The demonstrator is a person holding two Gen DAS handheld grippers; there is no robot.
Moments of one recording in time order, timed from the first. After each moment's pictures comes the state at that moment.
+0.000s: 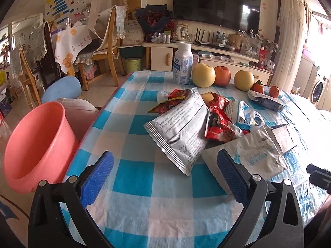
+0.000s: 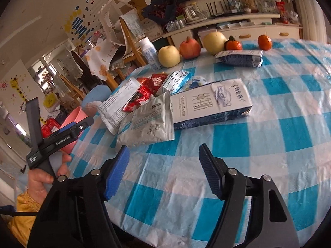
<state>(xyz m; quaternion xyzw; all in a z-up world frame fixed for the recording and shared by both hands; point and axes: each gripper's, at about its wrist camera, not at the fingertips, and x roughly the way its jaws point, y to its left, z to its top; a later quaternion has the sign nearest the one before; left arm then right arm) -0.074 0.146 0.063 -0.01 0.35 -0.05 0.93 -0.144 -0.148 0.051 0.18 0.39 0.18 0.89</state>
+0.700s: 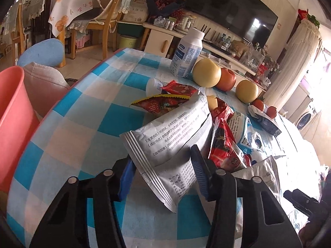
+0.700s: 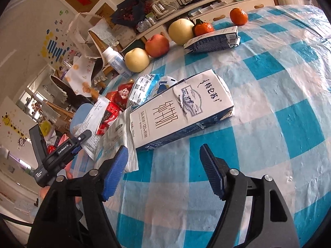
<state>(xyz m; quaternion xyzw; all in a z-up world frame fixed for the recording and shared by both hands) -0.006 0.148 0.024 -0.13 0.39 -0.08 0.91 -0.107 -0.190 0.027 0.28 0.40 0.11 0.87</state>
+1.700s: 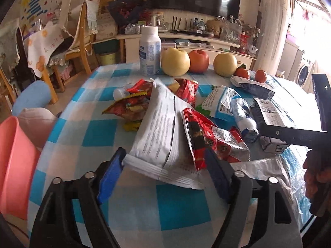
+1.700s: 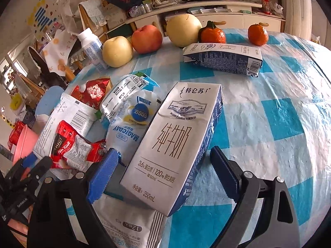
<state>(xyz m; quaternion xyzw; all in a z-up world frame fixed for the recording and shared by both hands) -0.028 0.089 0.033 0.04 0.37 -0.11 0.92 -0.019 -0.170 0.021 0.13 0.46 0.05 0.88</state>
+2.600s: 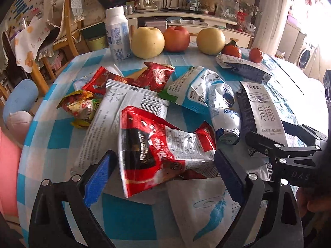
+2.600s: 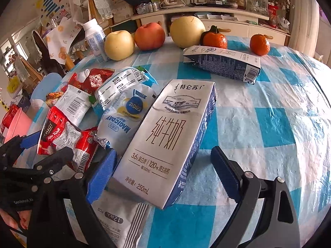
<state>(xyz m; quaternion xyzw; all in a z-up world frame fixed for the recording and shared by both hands) -0.002 0.023 0.023 0.06 0.45 -0.13 0.88 -0.025 -0.172 0.020 0.08 0.45 0.06 0.89</state>
